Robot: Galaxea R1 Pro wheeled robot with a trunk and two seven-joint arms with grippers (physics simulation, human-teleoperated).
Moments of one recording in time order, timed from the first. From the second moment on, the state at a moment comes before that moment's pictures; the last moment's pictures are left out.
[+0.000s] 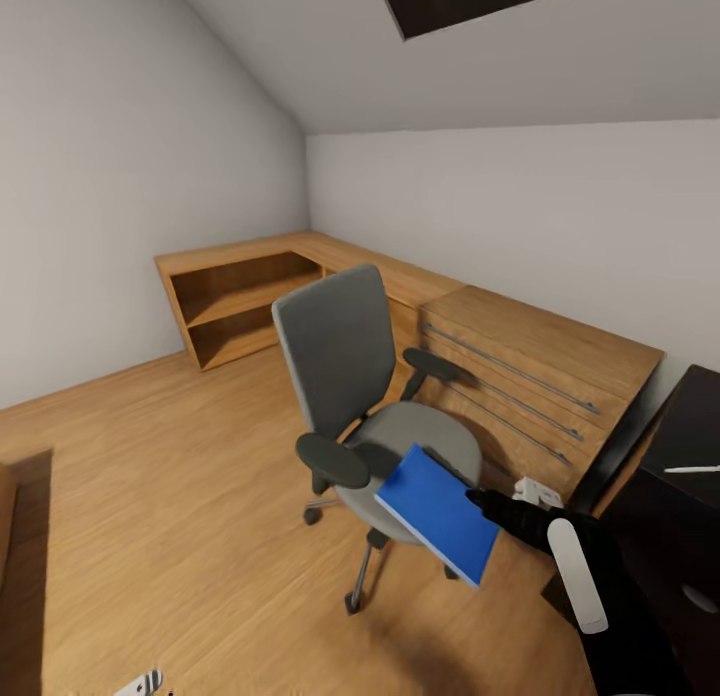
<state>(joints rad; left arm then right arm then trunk) 0.20 0.04 0.12 -1.31 0.44 0.25 0.29 -0.39 -0.02 -0.18 -1.36 -0.51 0.87 -0.13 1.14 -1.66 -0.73</state>
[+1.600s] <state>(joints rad) 0.20 0.04 0.12 -1.35 0.44 0.25 0.30 -0.39 -0.12 -0.59 -0.98 -0.85 0.89 0.30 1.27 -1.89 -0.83</state>
